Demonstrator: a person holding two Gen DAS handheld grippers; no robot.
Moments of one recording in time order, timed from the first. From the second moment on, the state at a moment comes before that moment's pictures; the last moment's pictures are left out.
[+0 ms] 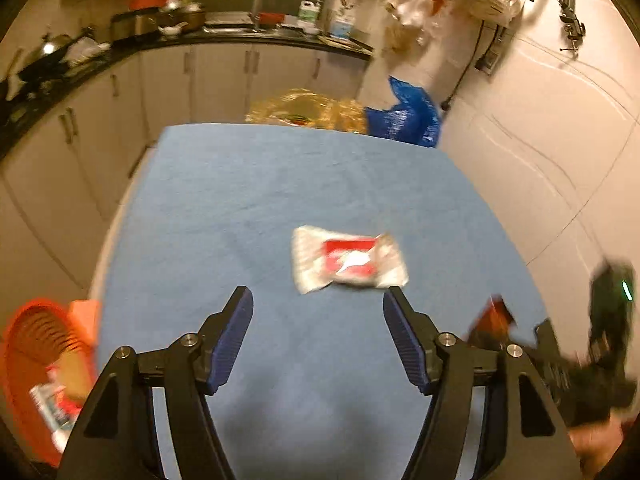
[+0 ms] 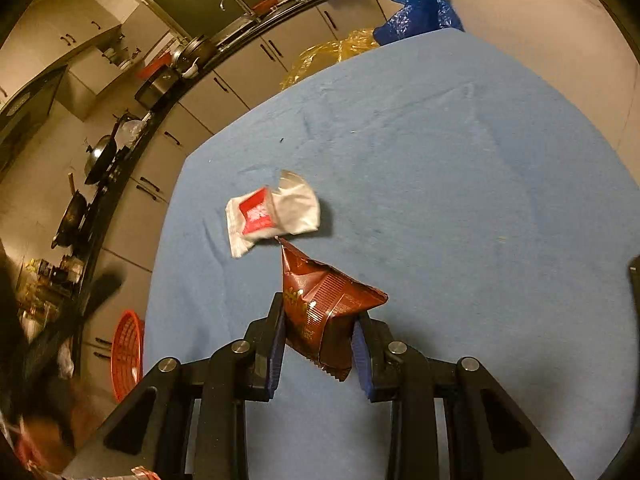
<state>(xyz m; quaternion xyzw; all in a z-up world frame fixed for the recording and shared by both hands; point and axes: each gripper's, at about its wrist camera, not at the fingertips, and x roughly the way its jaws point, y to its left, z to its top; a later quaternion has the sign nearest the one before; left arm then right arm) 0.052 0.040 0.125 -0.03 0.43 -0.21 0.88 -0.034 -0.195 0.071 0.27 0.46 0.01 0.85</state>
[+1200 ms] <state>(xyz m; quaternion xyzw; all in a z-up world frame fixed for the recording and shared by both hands) 0.083 -0.023 0.050 -0.12 0.52 -0.18 0.82 -0.086 -0.260 0.079 0.27 0.45 0.01 0.85</state>
